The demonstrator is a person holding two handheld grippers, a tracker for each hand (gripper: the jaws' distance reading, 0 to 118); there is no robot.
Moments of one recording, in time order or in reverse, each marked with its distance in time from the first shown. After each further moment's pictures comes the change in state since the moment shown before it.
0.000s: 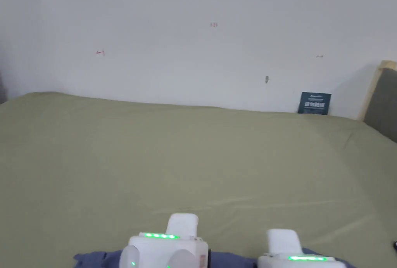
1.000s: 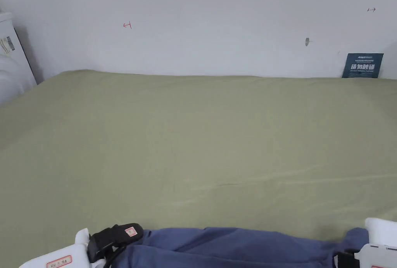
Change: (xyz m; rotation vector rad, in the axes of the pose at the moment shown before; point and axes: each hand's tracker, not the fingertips) left arm -0.300 -0.067 -0.043 0.061 -0.738 0.801; right arm 0.047 0.002 0.010 -0.059 0.193 -0.161
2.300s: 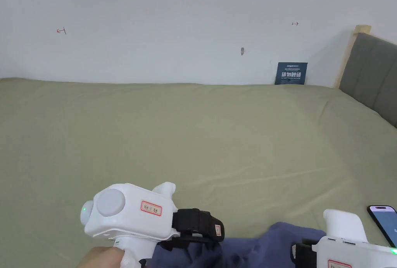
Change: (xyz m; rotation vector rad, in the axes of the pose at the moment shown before) left arm 0.192 -0.095 -0.219 -0.498 0.298 -0.552; right arm 0.046 -0.002 0.063 0.108 -0.028 -0.060
